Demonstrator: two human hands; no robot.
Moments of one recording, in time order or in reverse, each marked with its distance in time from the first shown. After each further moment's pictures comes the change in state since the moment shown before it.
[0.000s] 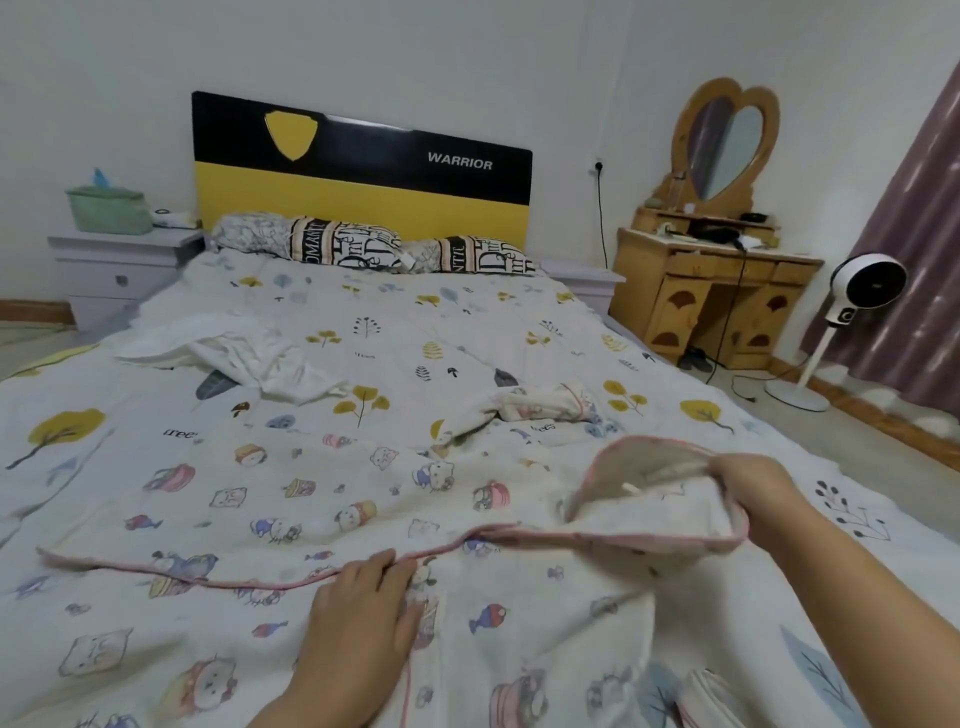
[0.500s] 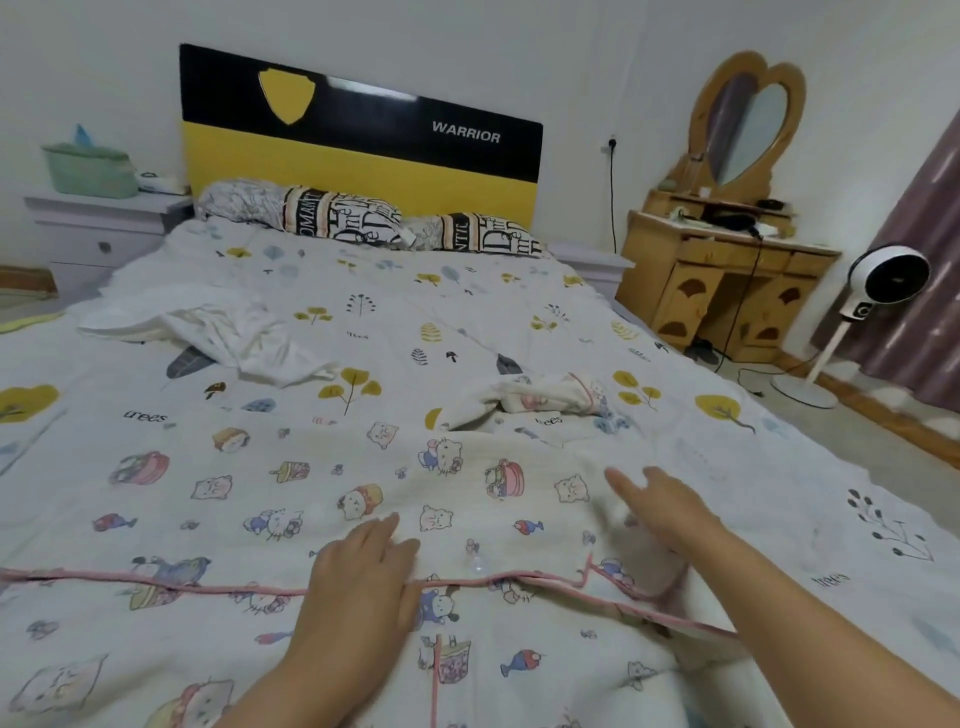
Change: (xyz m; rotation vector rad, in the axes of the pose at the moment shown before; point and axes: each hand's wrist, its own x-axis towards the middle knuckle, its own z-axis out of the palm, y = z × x) left_hand 0.043 -0.004 0.021 0.091 -0.043 -0.032; right_hand 0.044 0.035 0.091 -0.842 -0.274 -0.027
